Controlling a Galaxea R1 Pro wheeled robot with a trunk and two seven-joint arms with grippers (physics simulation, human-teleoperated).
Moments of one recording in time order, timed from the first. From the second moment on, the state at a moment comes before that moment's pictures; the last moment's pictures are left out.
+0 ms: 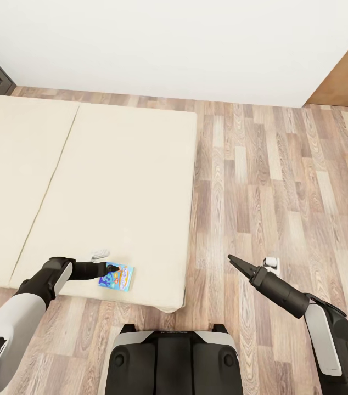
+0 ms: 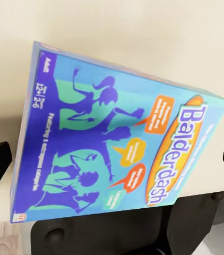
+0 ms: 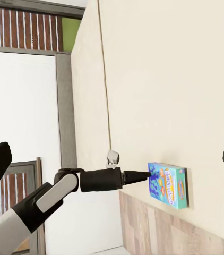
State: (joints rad) left arm -0.91 0.21 0.03 -0.49 0.07 0.66 -0.55; right arm -0.32 -0.02 -0.32 -1.53 -0.61 0.89 0.89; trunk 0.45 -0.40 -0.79
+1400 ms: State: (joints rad) left arm -0.91 0.21 0.03 -0.49 0.07 0.65 -0.45; right arm -0.32 -0.02 -0.32 -1.54 -0.61 0.89 0.89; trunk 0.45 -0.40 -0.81
